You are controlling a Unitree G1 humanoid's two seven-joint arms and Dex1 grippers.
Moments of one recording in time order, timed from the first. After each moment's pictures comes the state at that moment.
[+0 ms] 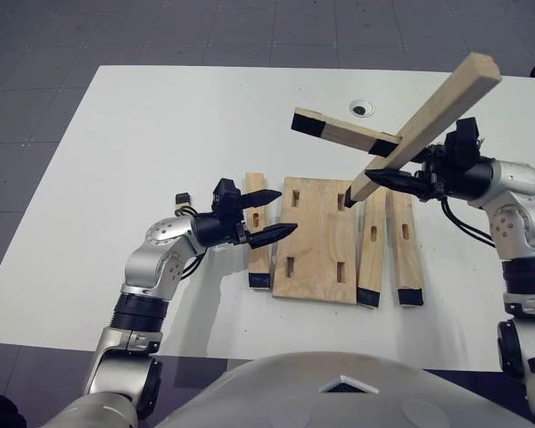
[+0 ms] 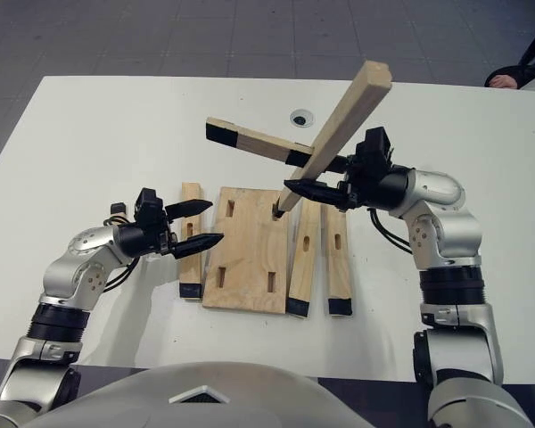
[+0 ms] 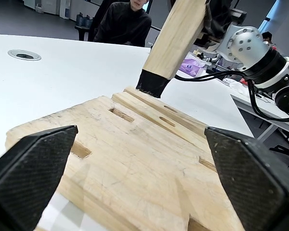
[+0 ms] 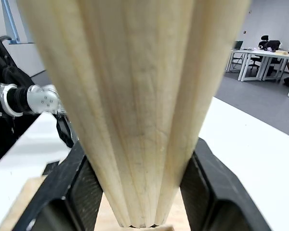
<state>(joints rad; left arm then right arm) -0.09 0.43 -0.12 0.05 -0.57 0.33 -1.08 -0.36 -0.59 0.03 0.16 0.59 0.18 1.31</state>
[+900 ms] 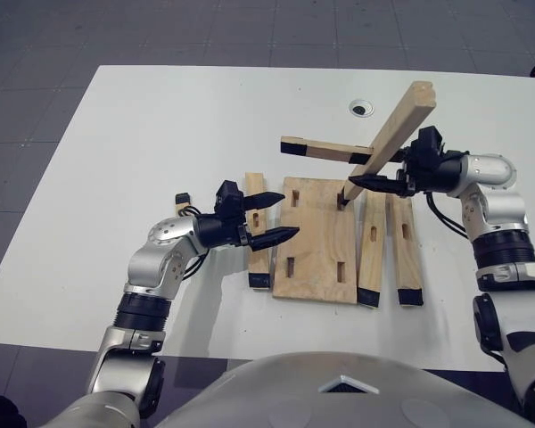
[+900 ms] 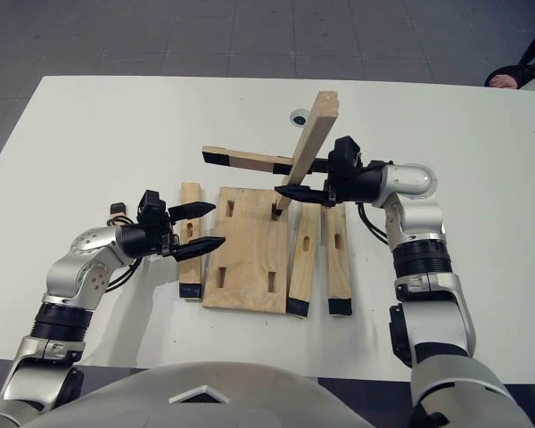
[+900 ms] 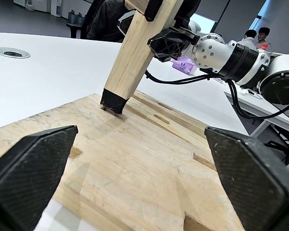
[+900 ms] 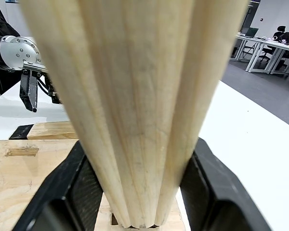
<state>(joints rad) -0.10 0.42 -0.12 0.05 -0.55 0.33 -1.11 -0.51 -0.47 0.08 0.52 0.37 -0.09 1.41</state>
